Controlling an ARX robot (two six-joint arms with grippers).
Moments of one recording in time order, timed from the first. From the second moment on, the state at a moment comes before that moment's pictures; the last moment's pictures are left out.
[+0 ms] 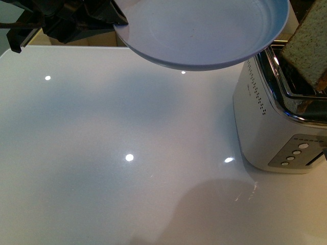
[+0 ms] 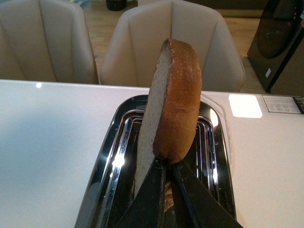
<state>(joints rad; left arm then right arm) -0.35 1.67 0.99 0.03 0.26 -0.68 0.05 1.47 0.47 0.78 0.02 -0.02</state>
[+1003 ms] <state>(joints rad) -0.35 1.67 0.99 0.03 0.26 -0.68 0.15 1.64 0.42 0.92 0.09 -0.01</state>
